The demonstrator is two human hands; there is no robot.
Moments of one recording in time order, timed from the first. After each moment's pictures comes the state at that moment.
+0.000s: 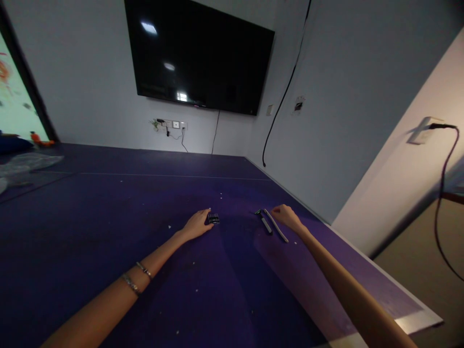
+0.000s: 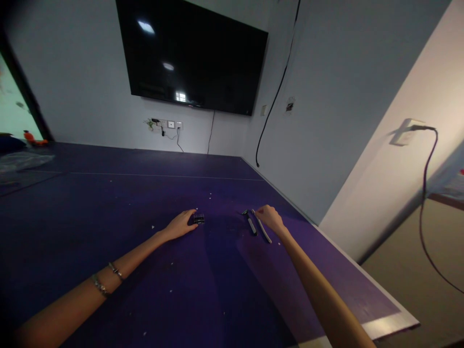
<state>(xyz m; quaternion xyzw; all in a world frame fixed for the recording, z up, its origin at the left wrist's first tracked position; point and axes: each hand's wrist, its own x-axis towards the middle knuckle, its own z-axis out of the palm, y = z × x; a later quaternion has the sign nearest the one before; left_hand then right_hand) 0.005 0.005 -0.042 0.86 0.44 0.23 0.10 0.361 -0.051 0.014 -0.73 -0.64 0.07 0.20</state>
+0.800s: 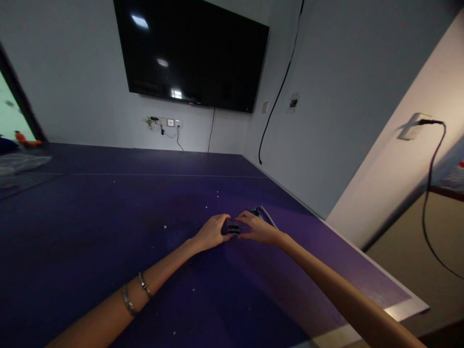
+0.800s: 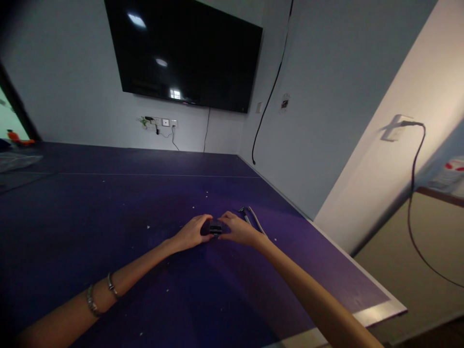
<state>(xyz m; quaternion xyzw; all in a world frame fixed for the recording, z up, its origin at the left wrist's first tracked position) 0.055 -0.058 -0.011 0.89 0.32 0.28 0.14 0.264 -0.089 0.018 -0.43 -0.88 0.12 0.19</state>
